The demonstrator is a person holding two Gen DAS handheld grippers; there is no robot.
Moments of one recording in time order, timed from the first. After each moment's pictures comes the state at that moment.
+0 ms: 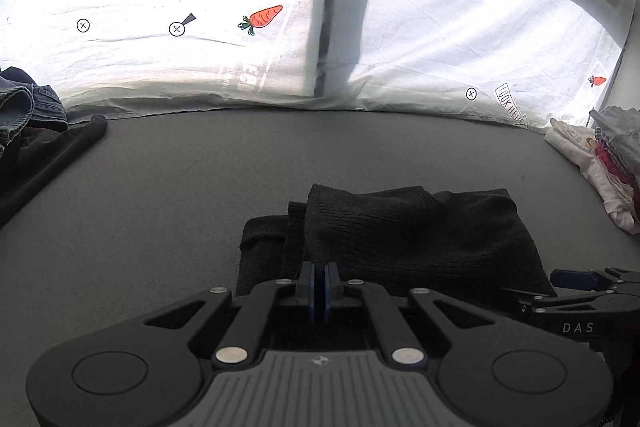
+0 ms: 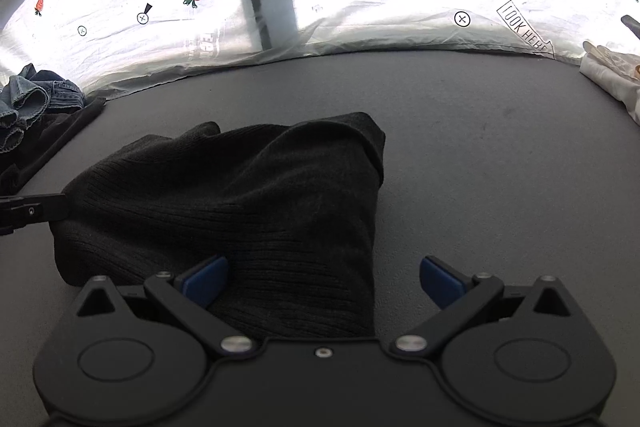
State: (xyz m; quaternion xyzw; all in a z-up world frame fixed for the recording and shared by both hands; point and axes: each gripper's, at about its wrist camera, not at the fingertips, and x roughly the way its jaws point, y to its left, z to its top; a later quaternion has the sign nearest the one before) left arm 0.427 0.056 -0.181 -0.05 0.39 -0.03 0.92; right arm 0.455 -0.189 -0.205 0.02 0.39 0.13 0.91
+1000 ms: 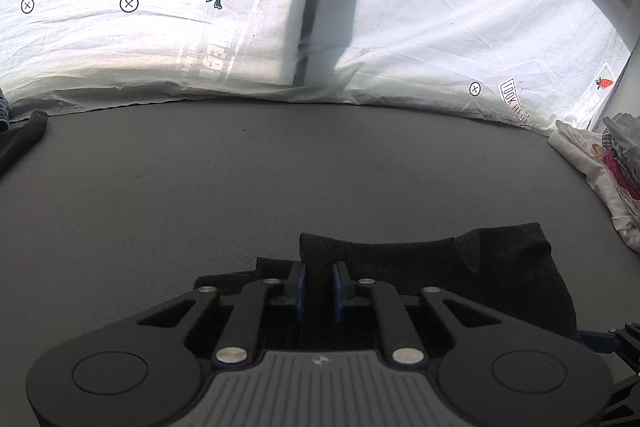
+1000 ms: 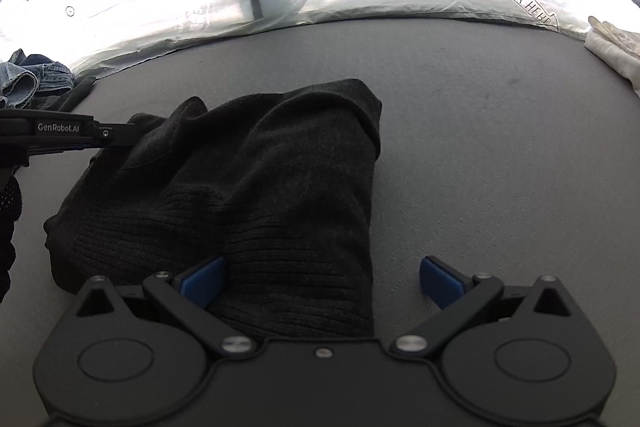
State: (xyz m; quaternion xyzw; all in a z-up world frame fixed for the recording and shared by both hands) left arm 0.511 0.052 -0.200 -0.07 0.37 -0.08 0.92; right arm 0.468 -0.192 -0.217 0.02 0.43 0.13 0.89
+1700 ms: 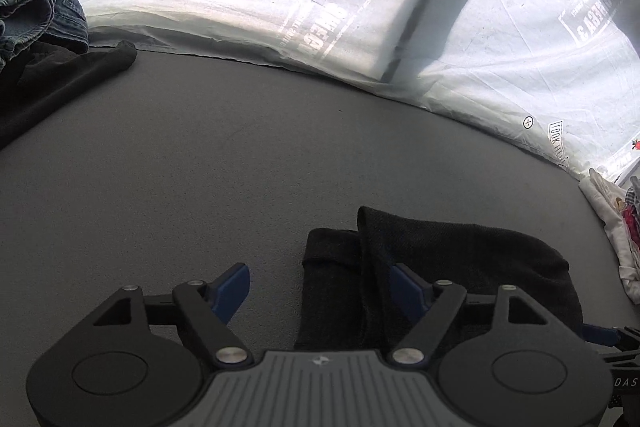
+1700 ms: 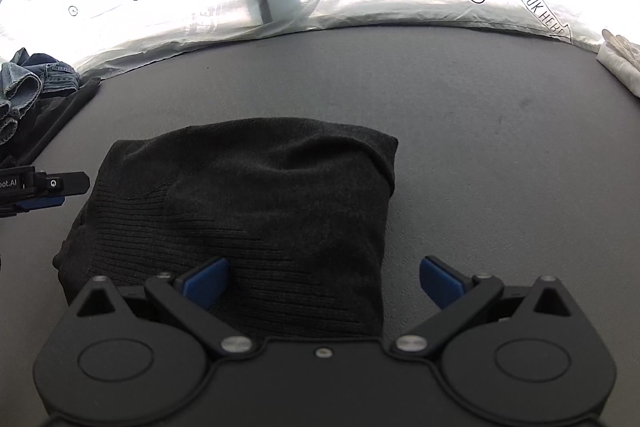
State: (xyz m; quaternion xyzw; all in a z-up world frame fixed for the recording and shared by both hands) left arm 0.481 0.116 -0.195 -0.13 0.42 -0.04 0.90; right arm 0.489 -0.180 -0.196 0.02 0.45 0.14 0.88
